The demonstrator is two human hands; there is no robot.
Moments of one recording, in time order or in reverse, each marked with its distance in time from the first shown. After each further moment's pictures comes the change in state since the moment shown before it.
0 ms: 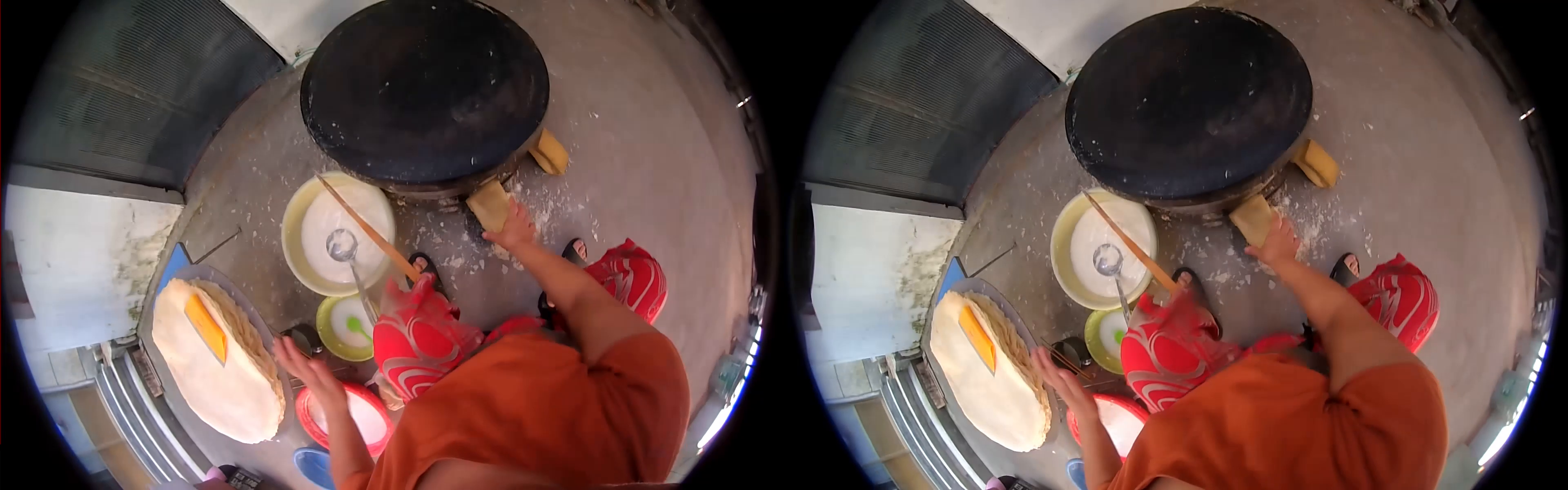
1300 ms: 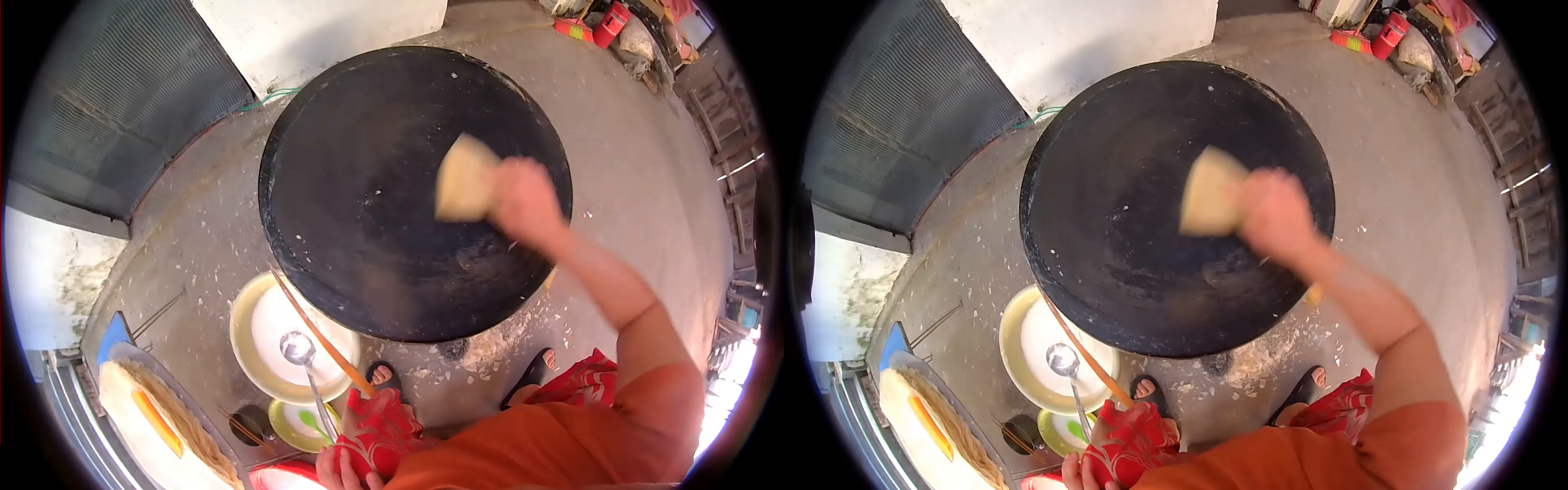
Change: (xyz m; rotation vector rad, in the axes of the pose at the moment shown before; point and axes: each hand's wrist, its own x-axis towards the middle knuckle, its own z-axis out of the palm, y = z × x) left_hand 0.056 0.107 0.085 0.102 -0.148 0.069; right_hand 0.217 -0.140 -0.206 -0.309 0.446 -0.967
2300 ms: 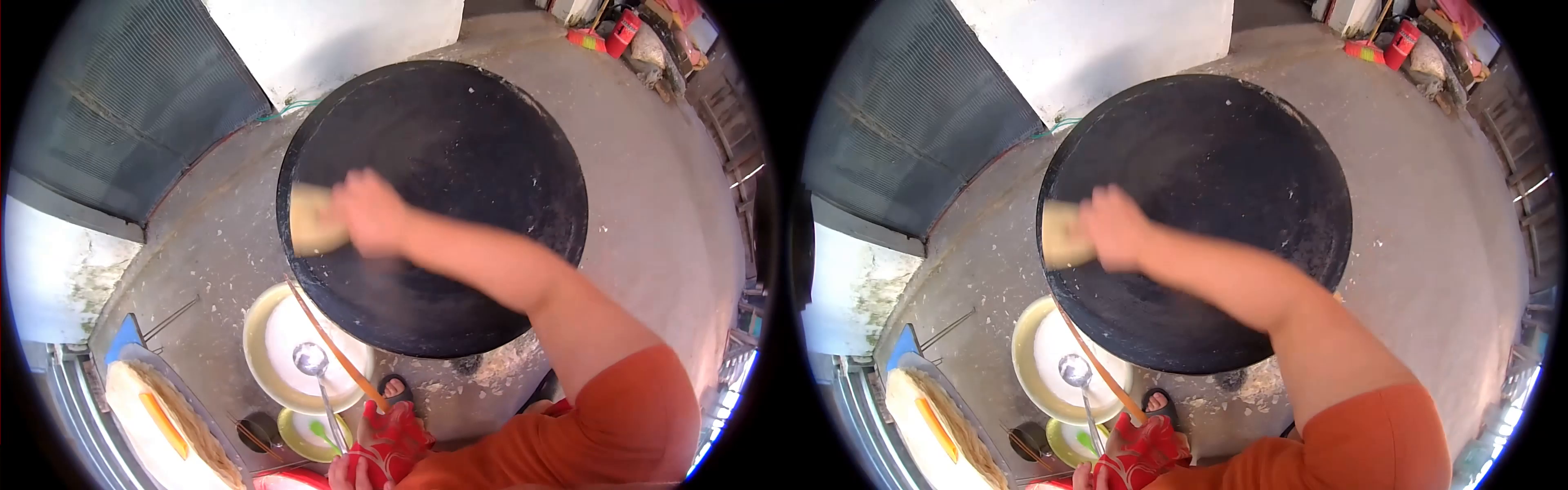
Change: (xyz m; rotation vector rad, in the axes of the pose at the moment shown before) left_hand 0.000 0.002 0.005 0.000 -0.021 0.029; right_hand 0.121 -0.149 0.049 0.264 0.032 -0.443
